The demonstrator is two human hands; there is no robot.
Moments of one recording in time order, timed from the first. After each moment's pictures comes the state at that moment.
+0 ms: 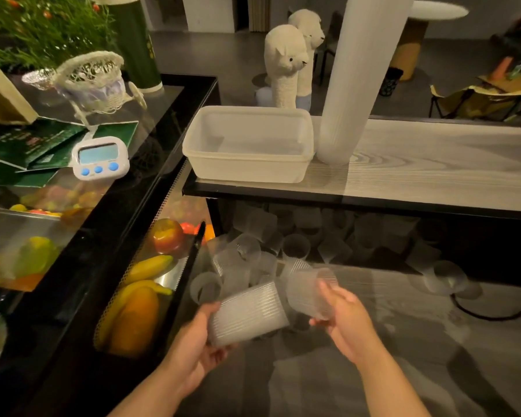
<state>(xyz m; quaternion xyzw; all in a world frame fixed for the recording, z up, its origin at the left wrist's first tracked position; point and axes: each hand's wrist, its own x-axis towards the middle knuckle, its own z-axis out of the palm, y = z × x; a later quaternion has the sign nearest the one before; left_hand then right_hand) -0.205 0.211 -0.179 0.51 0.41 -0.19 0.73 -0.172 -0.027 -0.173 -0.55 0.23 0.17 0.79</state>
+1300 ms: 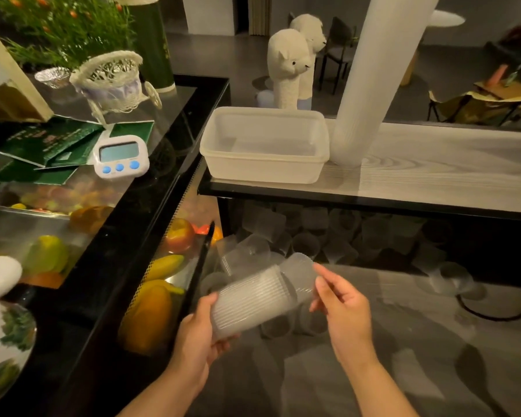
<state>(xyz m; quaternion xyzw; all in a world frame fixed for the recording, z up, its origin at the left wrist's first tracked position) -0.206 0.225 -0.164 0.55 0.38 -0.09 0.73 -0.183 0.017 -0.160 -0.67 0.15 -0.03 0.73</state>
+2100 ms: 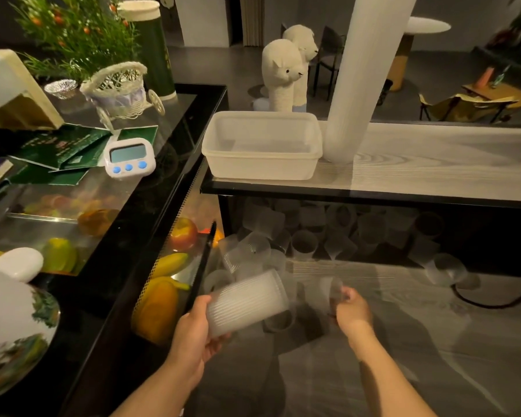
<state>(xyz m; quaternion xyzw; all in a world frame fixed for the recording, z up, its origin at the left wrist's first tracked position) -0.222 0.240 -0.168 0.59 0.37 -0.10 0.71 -0.169 -0.026 -0.246 -0.76 0.35 0.09 0.54</state>
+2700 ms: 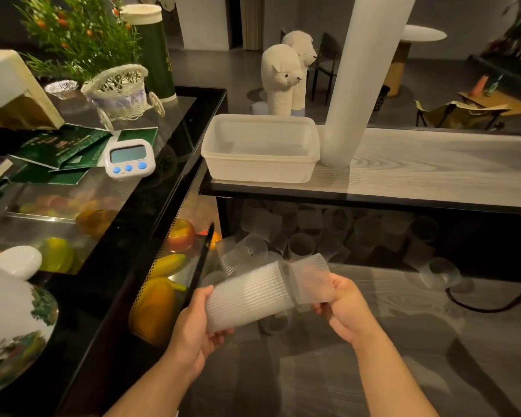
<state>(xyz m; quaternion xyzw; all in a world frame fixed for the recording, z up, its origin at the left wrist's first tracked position) -0.217 0.236 -0.157 0.58 0.34 -0.12 0.73 -0.176 -0.008 -0.169 -0.61 0.12 0.16 0.77</state>
